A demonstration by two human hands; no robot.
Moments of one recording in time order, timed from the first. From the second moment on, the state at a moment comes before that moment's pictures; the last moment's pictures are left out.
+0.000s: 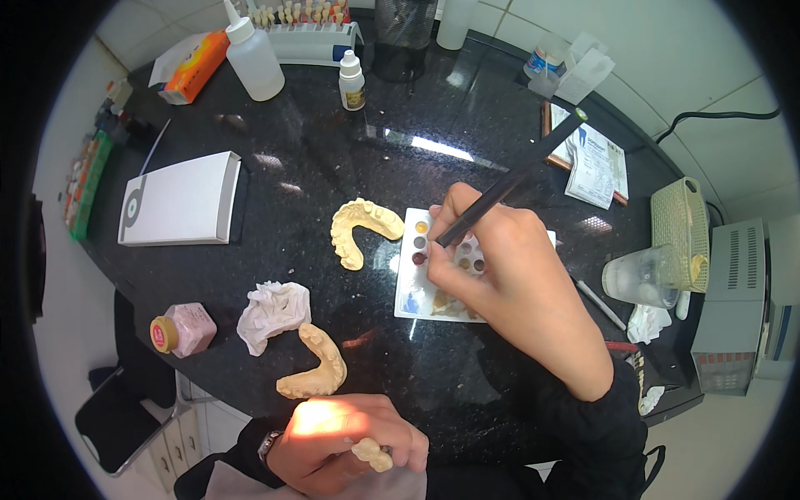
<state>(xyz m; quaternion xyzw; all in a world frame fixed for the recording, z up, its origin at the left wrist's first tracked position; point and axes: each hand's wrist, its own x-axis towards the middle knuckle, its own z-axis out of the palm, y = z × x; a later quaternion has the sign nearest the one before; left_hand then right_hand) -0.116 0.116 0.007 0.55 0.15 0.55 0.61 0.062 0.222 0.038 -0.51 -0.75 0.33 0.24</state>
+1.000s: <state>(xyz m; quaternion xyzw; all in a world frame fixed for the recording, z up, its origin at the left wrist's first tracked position) -0.108 0.118 0.020 0.57 0.19 0.42 0.68 0.044 0.087 0.072 -0.49 -0.50 0.34 0.63</state>
